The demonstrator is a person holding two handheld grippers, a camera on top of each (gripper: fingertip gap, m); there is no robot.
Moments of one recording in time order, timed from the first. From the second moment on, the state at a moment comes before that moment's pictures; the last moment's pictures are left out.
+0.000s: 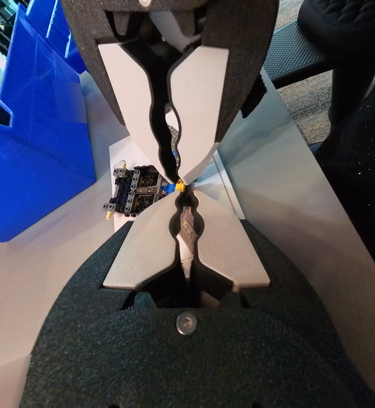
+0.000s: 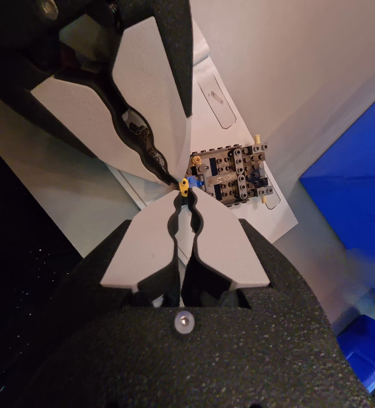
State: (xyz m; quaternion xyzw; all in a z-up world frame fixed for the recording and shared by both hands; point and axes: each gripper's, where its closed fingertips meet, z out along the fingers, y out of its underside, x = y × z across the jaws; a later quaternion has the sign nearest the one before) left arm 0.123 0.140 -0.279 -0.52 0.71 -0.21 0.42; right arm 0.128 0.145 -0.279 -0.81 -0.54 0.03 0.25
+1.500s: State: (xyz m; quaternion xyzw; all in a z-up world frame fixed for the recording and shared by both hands) left arm 0.125 0.145 -0.284 -0.59 0.68 -0.26 0.36; right arm 0.128 0.153 -0.281 -0.82 -0.55 0.06 0.17
